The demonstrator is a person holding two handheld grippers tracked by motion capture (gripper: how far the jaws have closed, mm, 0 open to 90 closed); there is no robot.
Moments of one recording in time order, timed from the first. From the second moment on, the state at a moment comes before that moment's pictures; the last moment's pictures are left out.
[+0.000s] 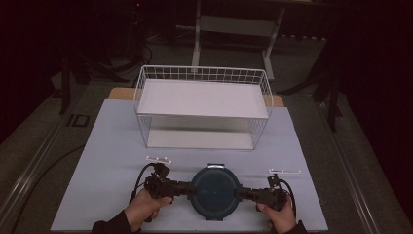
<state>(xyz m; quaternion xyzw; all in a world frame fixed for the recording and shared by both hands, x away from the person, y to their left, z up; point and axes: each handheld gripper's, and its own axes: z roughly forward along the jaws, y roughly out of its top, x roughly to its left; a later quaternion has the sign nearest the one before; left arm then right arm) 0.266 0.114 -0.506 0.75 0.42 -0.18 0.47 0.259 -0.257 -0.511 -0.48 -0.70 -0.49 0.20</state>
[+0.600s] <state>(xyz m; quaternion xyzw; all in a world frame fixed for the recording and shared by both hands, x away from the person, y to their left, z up) 0.281 0.126 -0.489 0.74 0.42 -0.13 0.50 0.282 -0.244 -0.490 -0.45 -0.72 -0.51 0.16</state>
